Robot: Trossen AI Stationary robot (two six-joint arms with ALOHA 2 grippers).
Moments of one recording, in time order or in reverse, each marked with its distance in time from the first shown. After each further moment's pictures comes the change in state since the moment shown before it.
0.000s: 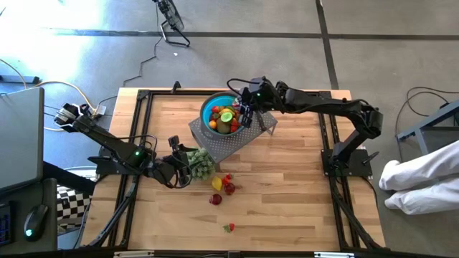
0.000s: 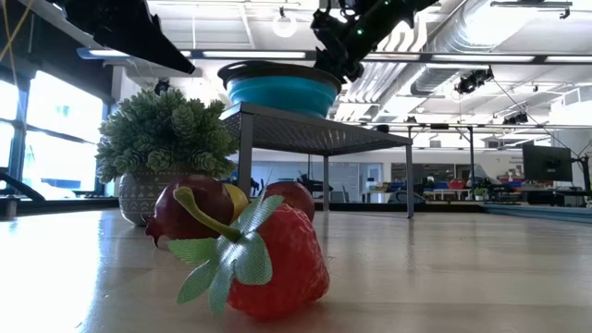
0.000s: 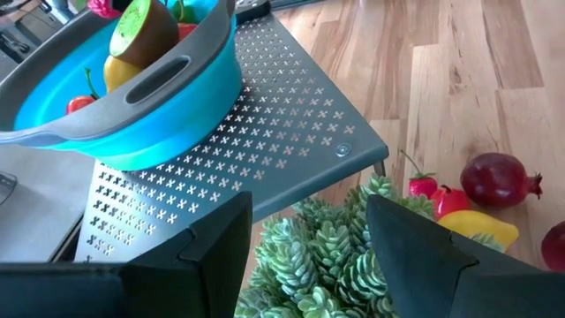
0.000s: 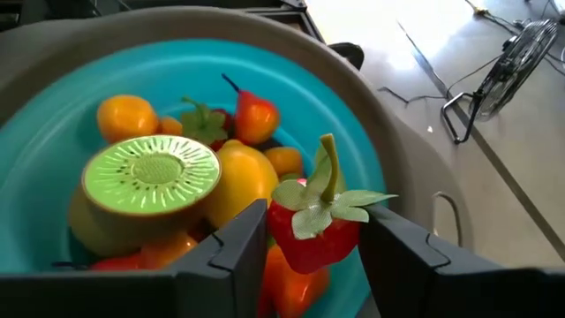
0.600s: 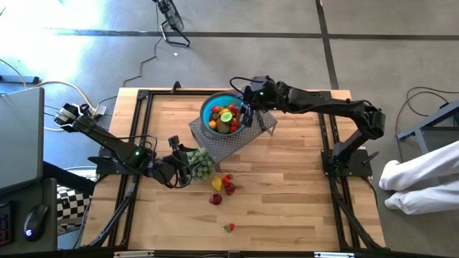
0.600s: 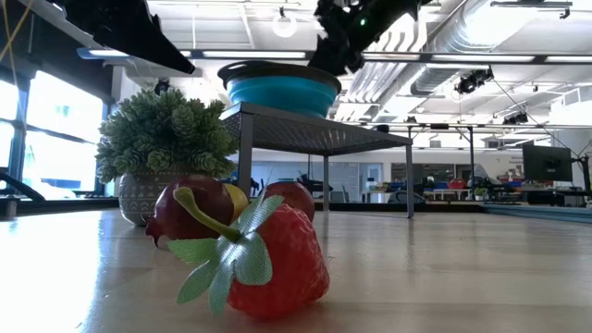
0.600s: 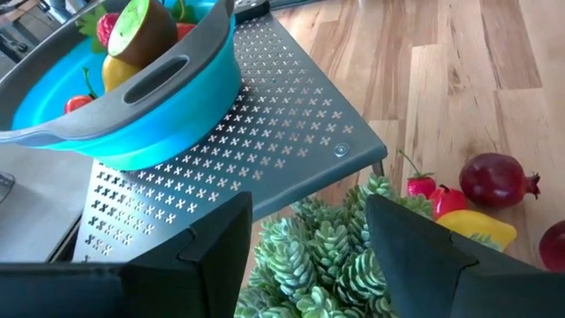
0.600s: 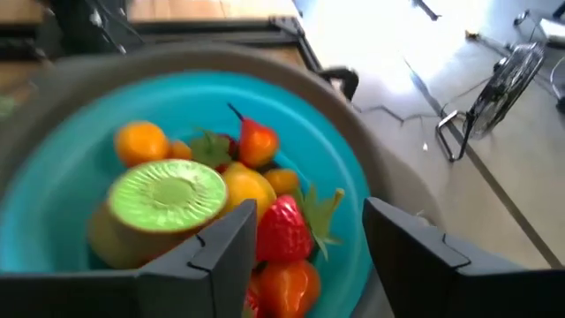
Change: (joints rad) left arm 0.000 0.000 0.000 0.001 0.003 -0.002; right arm 0.011 -0.033 0.000 0.021 0.001 -0.010
